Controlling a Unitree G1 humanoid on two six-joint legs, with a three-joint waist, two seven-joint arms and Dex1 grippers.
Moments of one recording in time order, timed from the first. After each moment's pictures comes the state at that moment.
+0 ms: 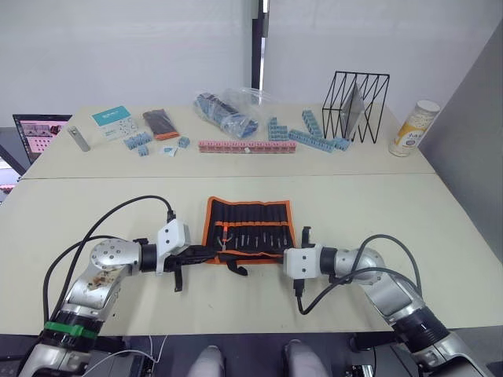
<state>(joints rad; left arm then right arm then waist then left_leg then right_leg) -0.32 0.68 -0.10 0.10 -0.30 0.08 -1.17 -0.36 -0.57 0.38 0.01 -0.18 -0.23 0.82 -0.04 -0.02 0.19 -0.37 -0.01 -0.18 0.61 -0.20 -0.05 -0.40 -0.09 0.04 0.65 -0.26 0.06</state>
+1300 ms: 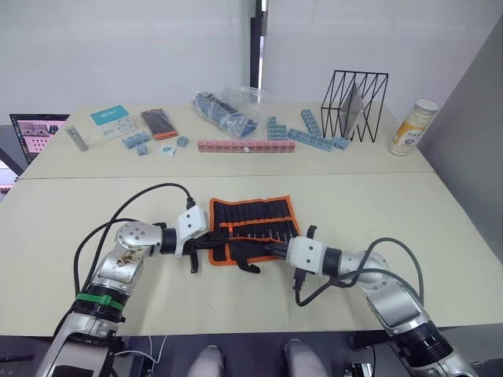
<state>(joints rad) -0.47 0.60 -0.15 0.25 -0.17 0.06 -1.16 -0.27 -0.52 0.30 -0.15 -0.05 -0.03 0.82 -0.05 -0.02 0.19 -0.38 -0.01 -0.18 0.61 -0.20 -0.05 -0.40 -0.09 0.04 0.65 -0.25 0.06</state>
